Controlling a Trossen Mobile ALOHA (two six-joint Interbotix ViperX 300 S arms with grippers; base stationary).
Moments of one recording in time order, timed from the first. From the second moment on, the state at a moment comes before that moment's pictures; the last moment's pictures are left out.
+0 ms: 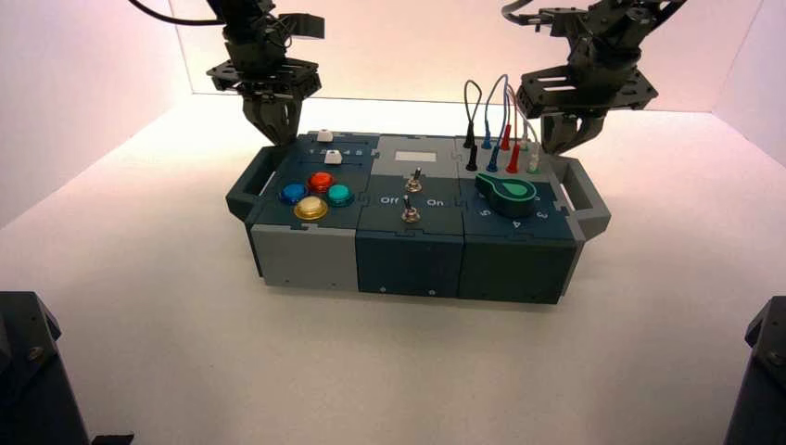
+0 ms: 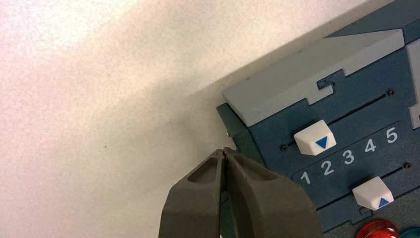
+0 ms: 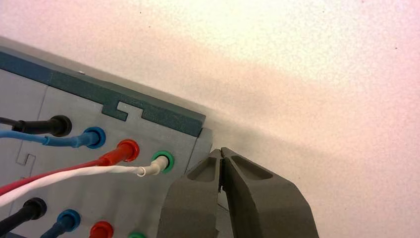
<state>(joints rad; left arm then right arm) -0.33 0.33 0.42 -0.19 0.72 0.37 0.25 0.13 0.77 0.02 0.31 -0.01</state>
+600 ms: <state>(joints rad) -0.30 0.21 0.42 -0.19 0.72 0.37 0.25 0.06 0.70 -0.04 0.45 -0.01</state>
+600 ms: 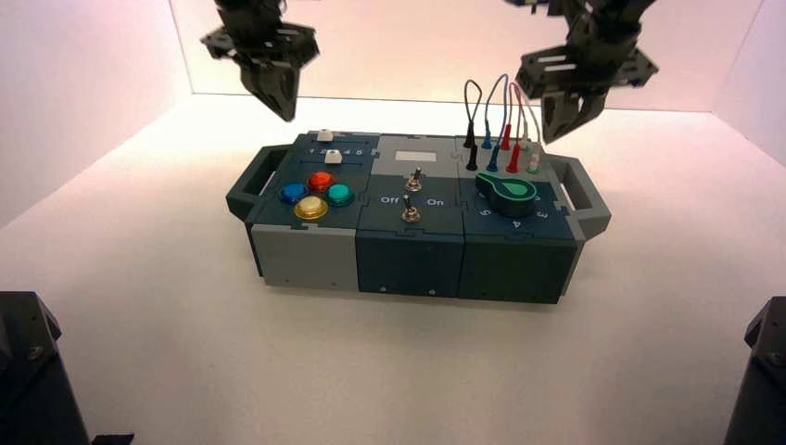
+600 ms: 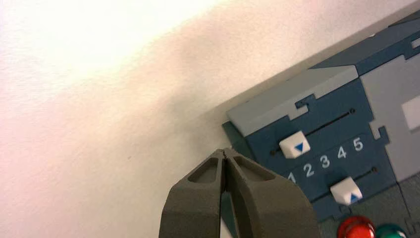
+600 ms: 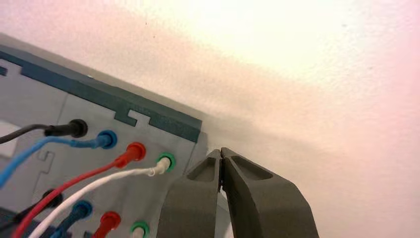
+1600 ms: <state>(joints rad) -0.37 0.00 0.56 -0.21 0.76 0.39 0.39 -0.16 0.73 -0.04 0.77 -0.12</state>
